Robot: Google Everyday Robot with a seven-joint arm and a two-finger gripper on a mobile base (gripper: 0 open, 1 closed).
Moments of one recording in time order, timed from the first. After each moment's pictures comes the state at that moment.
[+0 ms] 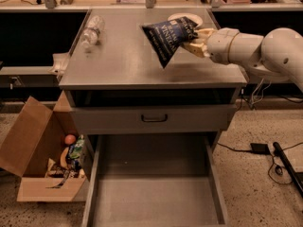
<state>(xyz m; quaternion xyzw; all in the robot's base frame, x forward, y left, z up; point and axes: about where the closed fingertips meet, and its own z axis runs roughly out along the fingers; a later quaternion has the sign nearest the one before) 0.723 -0.143 0.921 -0.42 0.64 0.13 0.63</state>
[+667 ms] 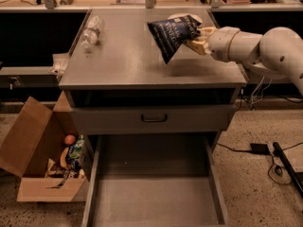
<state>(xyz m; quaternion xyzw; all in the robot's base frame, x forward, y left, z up) 0.748 -0.157 0.915 -0.40 0.65 0.12 0.63</state>
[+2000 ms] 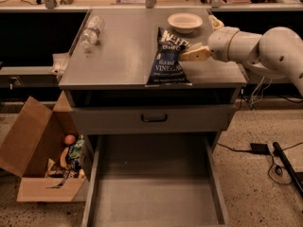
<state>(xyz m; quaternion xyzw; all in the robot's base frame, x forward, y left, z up) 0.748 -0.157 0.915 -0.40 0.65 0.12 0.63</state>
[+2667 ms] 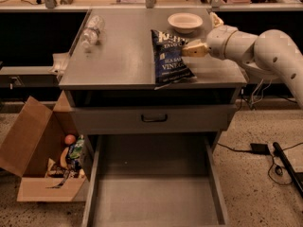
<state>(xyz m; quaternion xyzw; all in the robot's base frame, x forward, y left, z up) 0.774 -0.164 0.917 -0.37 0.64 0.11 0.66</state>
